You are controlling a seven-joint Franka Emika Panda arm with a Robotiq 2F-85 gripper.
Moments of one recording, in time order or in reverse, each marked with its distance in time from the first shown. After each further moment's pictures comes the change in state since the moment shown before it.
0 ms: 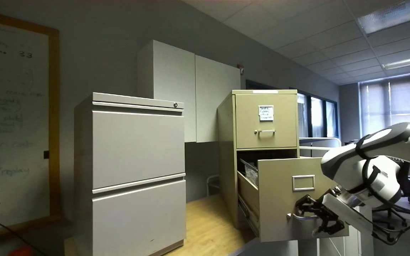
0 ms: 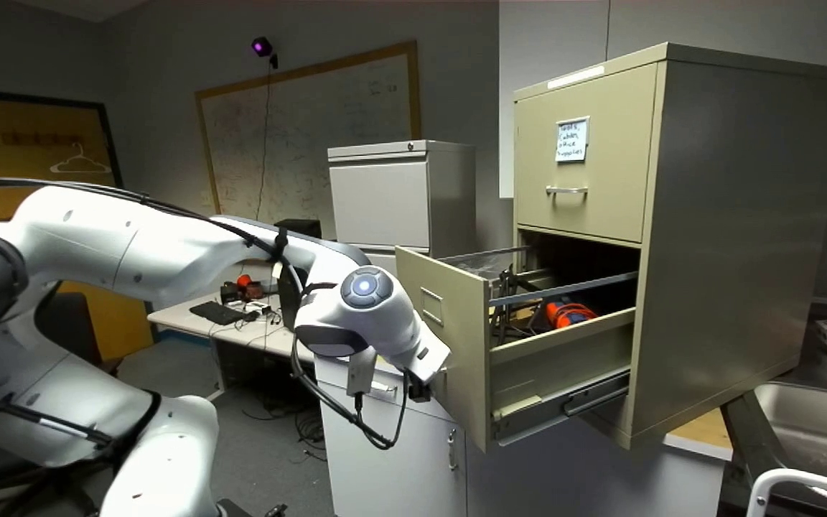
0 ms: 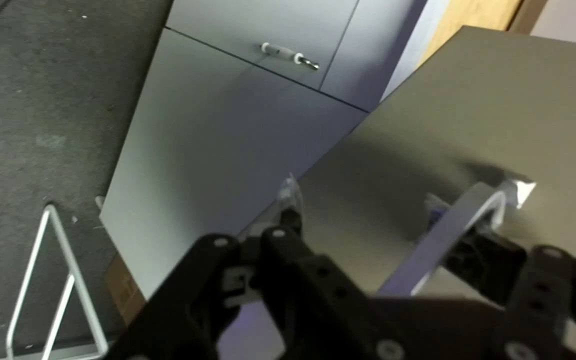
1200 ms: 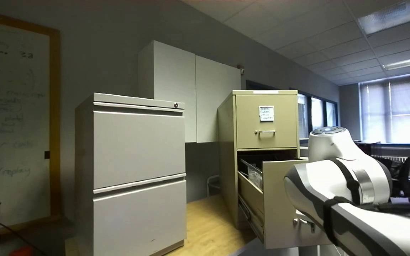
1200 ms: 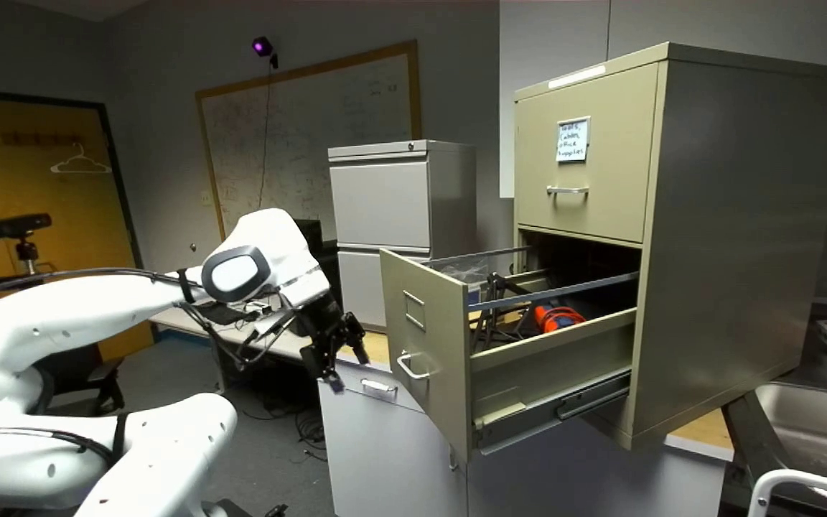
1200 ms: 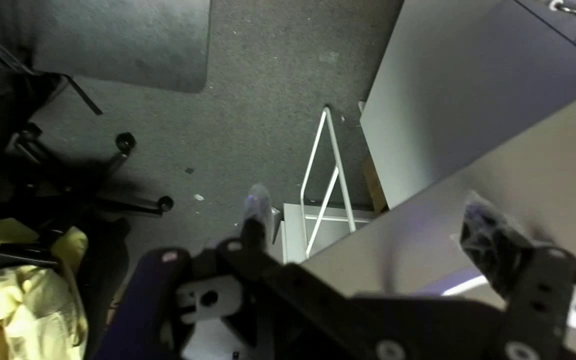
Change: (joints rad) arm -0.330 -0.770 0.630 -0.001 -0.364 -0.617 0.740
